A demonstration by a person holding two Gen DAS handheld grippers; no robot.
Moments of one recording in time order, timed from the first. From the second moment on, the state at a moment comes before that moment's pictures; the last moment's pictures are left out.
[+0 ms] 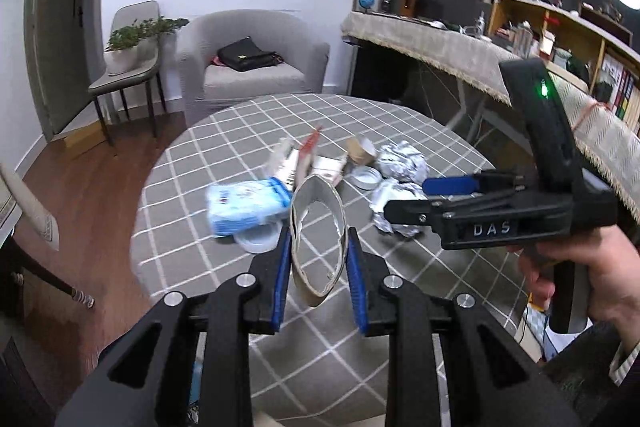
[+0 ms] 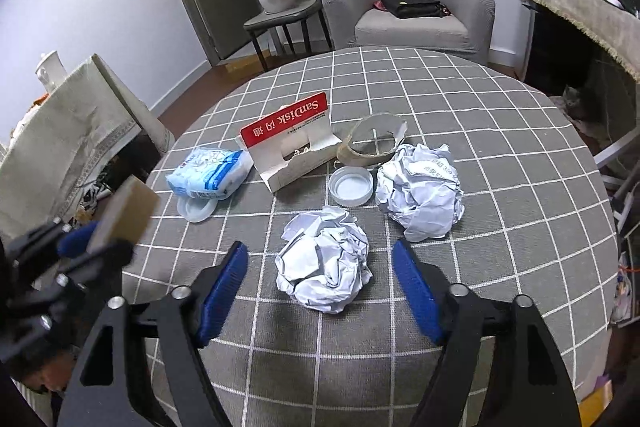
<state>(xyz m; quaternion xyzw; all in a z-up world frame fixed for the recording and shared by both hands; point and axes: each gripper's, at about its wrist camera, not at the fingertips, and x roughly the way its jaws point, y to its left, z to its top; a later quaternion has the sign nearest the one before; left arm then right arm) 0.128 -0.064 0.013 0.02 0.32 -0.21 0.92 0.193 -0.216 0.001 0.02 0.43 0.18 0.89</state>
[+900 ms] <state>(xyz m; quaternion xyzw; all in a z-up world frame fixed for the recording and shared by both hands) 0.140 0.073 0.033 -0.11 0.33 -0.07 0.94 0.169 -0.099 0.032 0.00 0.37 0.25 0.90</state>
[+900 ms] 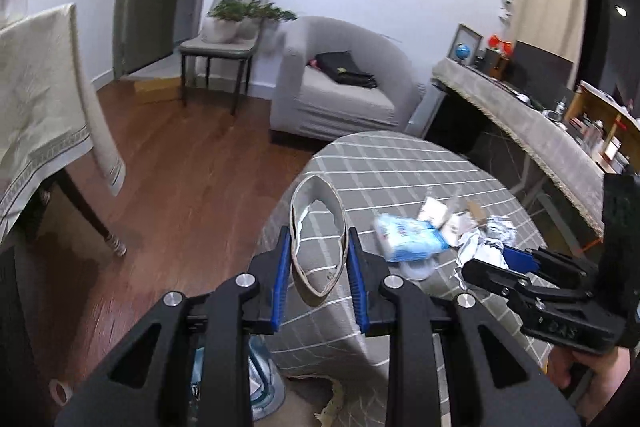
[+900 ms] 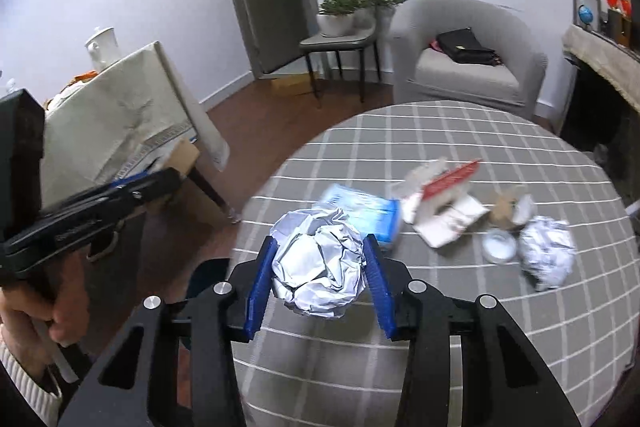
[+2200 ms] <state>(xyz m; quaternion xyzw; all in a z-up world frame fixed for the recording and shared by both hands) 0.128 0.188 -0.189 -0.12 0.60 0.00 0.79 0.190 0.100 -0.011 -0.06 0.44 0.35 0.83</state>
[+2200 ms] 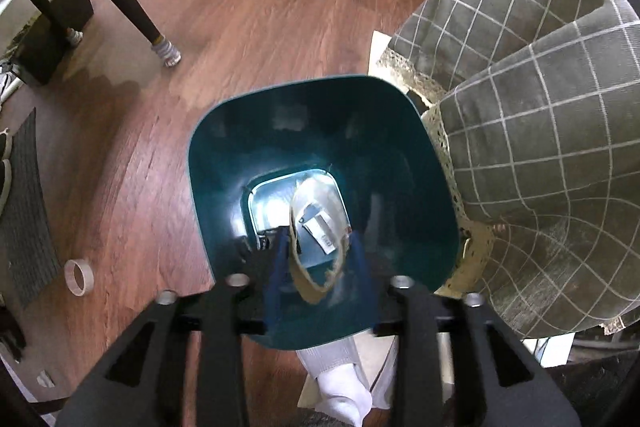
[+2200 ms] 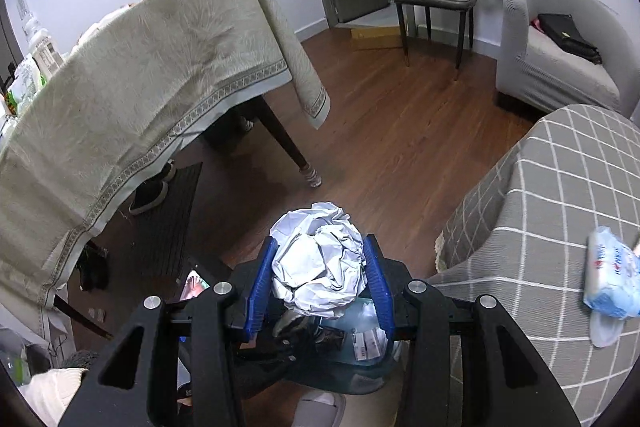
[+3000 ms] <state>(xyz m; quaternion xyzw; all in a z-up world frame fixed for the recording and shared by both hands) 0.095 0.251 -0.087 -0.15 0.46 0.06 0.87 0.186 0.131 -0.068 -0.12 0.49 0.34 0.79</state>
